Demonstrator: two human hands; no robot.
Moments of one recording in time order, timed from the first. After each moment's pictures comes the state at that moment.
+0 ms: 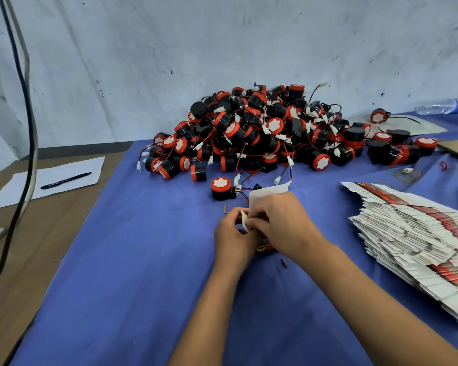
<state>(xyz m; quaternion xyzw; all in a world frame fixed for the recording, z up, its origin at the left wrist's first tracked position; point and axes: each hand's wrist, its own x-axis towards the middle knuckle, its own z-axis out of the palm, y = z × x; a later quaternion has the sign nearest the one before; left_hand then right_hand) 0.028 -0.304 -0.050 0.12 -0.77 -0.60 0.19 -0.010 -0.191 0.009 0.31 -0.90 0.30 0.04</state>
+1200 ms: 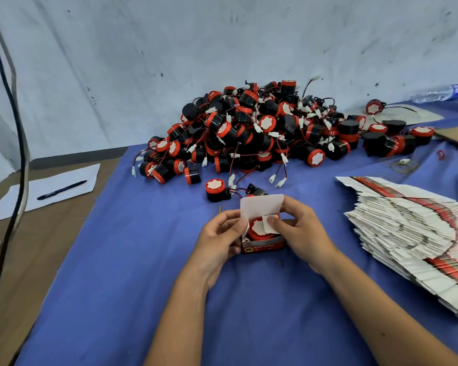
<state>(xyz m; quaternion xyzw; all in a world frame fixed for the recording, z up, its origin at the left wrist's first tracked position) 0.030 -0.335 -0.051 0.11 -0.63 -0.76 0.04 -0.038 -0.154 -0.061 0.22 -0.69 0.69 -0.06</state>
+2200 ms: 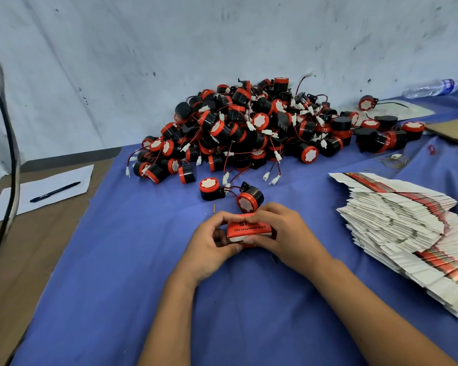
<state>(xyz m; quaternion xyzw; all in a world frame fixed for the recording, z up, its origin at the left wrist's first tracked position) 0.038 -0.348 -0.056 -0.02 -0.81 -0.59 0.06 -0.033 -0.151 -0.066 0.38 -0.83 0.40 0.11</state>
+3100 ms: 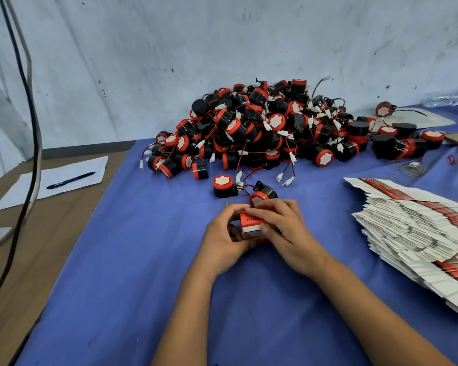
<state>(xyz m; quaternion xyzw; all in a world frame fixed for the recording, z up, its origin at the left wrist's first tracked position) 0.034 -0.348 -0.060 -0.01 -0.82 -0.56 0.12 -0.022 -0.169 -0.062 0.36 -0.84 0.41 0.08</state>
